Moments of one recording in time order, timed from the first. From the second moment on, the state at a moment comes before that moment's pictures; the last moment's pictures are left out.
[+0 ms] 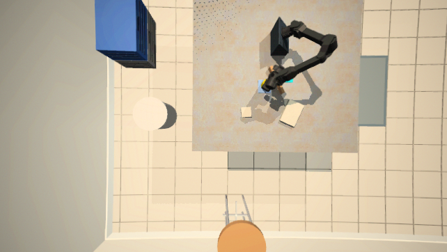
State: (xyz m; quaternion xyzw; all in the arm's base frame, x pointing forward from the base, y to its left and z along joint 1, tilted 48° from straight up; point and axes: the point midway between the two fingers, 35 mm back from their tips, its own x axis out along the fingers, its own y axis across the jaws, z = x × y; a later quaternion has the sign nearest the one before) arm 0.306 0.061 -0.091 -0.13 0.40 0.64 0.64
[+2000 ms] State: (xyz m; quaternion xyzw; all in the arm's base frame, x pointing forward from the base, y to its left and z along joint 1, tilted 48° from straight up) arm 0.304 0.009 -0.046 -0.12 0.41 0.64 0.63
